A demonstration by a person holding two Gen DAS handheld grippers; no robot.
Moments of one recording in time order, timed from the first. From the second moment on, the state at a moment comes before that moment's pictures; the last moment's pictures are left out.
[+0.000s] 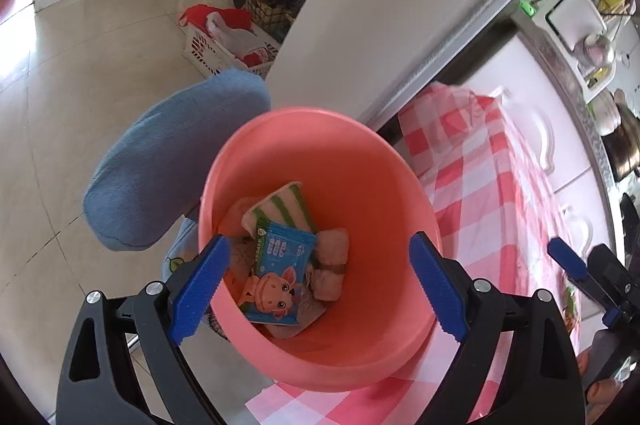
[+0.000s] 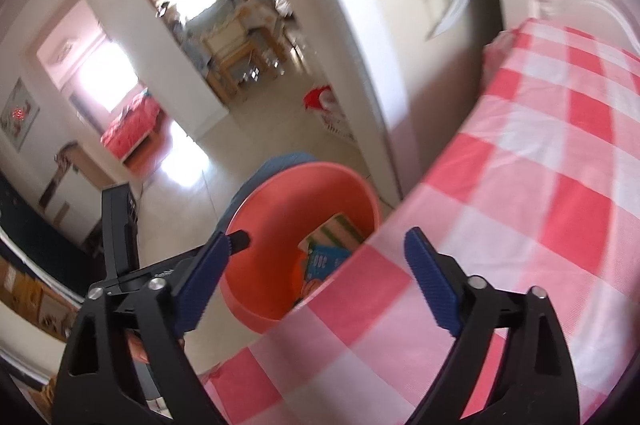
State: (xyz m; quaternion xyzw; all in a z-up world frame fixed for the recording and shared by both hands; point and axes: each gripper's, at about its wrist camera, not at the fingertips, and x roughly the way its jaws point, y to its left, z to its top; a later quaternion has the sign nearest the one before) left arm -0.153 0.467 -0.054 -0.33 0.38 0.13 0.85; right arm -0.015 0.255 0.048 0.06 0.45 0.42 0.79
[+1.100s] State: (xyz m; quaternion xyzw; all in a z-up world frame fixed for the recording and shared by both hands) left arm -0.141 0.324 0.022 -0.19 0.36 0.10 0.91; right arm -0.064 0.065 0.075 0.10 0.30 0.32 0.89
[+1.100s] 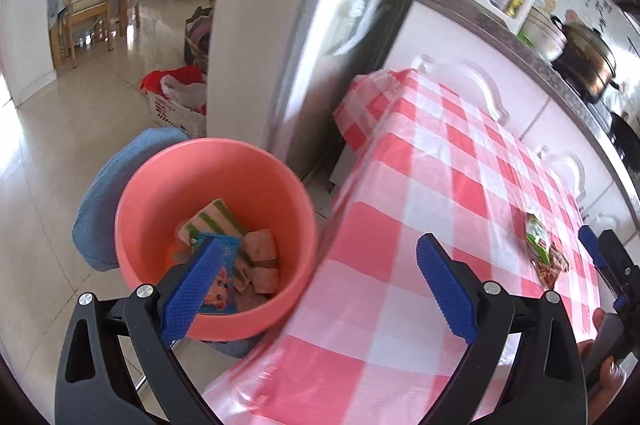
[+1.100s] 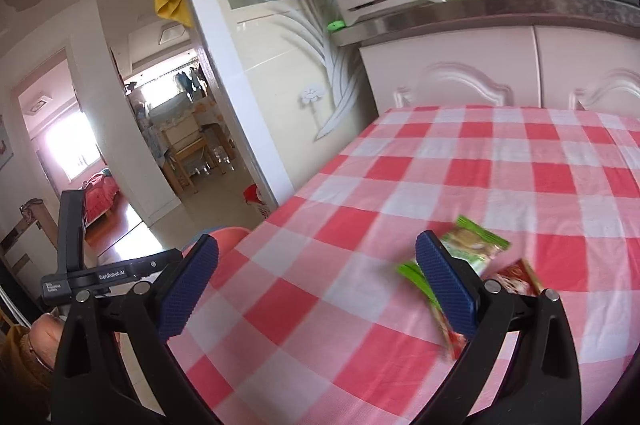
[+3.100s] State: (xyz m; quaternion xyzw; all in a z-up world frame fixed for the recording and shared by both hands) left arm -0.086 0.167 0.037 -0.12 0.43 -0.03 0.90; right arm -0.021 0.019 0.021 -0.09 0.44 0.27 0.85
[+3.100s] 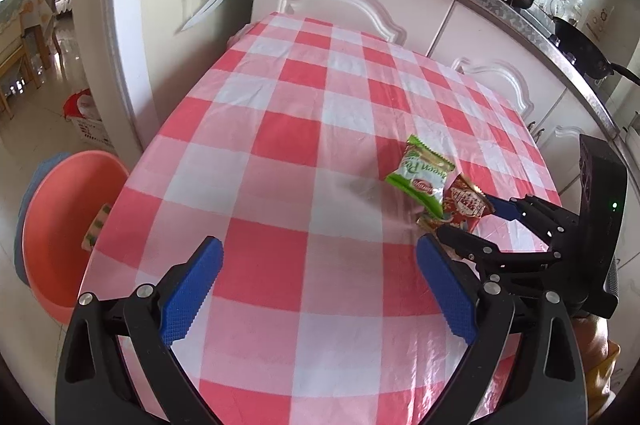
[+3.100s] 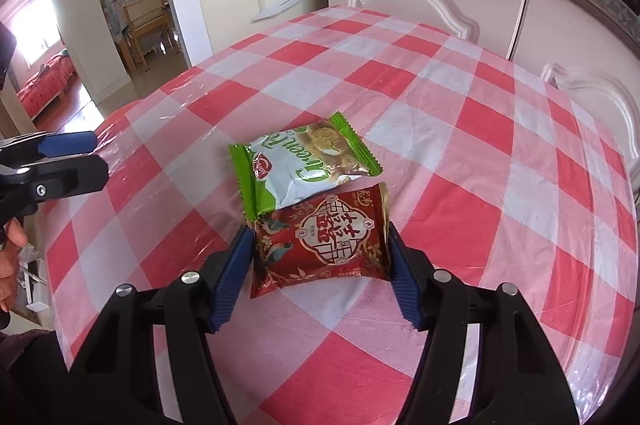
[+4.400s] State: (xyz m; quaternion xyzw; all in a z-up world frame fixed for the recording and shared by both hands) left arm 0.009 0.065 0.007 0.02 0.44 -0.11 0.89; right arm 0.003 -0.112 0.028 0.16 0.42 0.21 0.87
